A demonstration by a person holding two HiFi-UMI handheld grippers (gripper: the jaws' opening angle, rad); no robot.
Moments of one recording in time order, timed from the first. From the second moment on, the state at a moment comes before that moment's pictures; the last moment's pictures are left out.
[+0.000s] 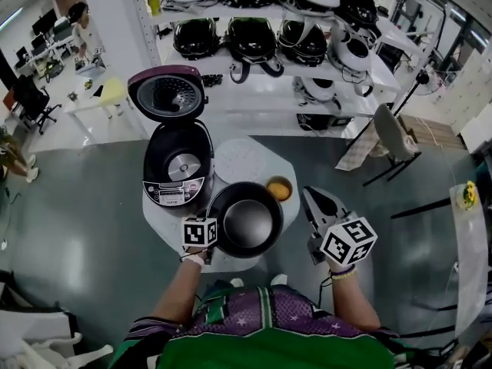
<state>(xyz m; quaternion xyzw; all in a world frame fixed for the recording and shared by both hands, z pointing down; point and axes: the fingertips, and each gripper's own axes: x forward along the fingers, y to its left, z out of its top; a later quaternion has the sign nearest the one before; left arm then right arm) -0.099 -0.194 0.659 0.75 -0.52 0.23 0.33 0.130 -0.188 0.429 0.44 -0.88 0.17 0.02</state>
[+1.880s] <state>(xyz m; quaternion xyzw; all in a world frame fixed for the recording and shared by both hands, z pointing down) -0.208 -0.222 0.435 0.81 -0.54 0.08 0.21 0.018 -0.183 0.360 0.42 -0.90 0.12 -0.04</state>
